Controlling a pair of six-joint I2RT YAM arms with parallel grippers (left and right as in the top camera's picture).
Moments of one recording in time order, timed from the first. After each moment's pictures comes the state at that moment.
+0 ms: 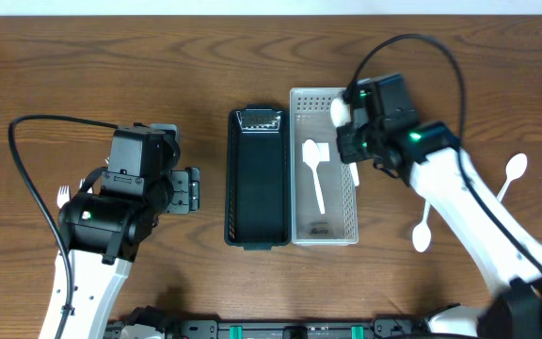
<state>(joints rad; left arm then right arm) -0.21 1.06 1.10 -1.07 -0.06 -0.15 0.38 1.58 1.21 -0.69 -0.08 0.17</state>
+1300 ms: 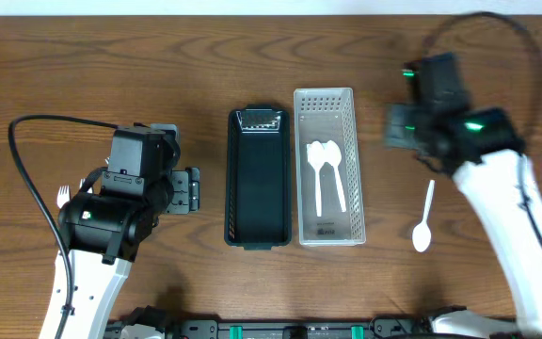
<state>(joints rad) -0.21 1.06 1.10 -1.07 -0.06 -0.15 0.20 1.42 1.41 -1.12 0.17 0.48</state>
